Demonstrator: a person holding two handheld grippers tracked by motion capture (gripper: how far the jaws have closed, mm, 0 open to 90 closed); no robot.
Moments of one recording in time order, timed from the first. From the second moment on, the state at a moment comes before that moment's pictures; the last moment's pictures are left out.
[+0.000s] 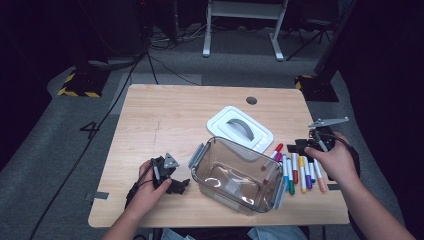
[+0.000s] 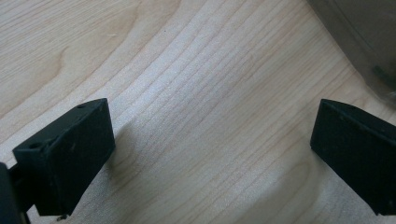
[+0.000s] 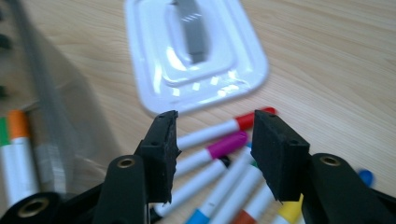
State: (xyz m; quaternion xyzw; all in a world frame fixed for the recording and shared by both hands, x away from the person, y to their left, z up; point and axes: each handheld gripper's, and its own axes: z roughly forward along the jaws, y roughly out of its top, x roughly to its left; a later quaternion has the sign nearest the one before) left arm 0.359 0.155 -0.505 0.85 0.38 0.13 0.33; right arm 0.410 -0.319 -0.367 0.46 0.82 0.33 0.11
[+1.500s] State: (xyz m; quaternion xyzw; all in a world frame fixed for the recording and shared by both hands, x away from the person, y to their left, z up) left arm 0.359 0.155 -0.505 0.85 0.38 0.13 0.33; right arm 0.410 -0.421 -0.461 0.62 0.76 0.19 0.12
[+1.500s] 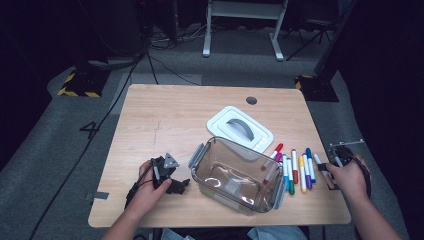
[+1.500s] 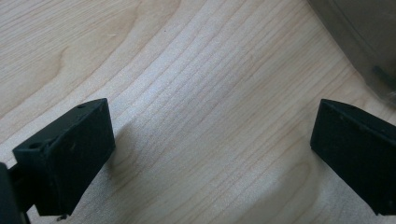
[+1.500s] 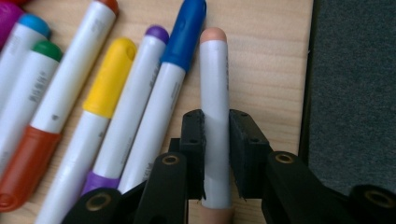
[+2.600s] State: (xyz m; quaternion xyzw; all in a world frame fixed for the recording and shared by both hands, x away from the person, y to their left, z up) left arm 0.358 0.155 -0.506 0.85 0.38 0.14 0.33; right arm 0.408 -0.293 -0.324 0.44 0.82 0.36 0.07
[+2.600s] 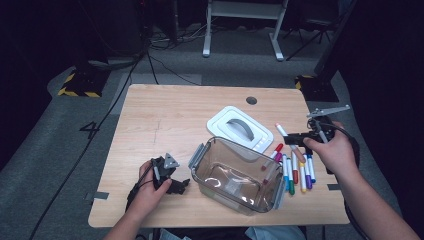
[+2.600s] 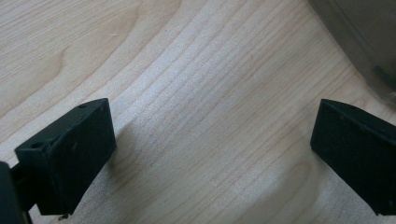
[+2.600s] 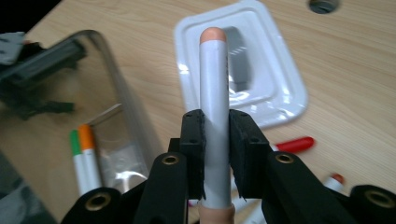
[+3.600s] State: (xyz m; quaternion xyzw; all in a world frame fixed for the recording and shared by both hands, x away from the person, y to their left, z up) left arm 0.359 0.155 -0.506 0.85 0.38 0.14 0.33; right arm 0.380 -0.137 -0.353 0.26 0.90 0.33 -0.07
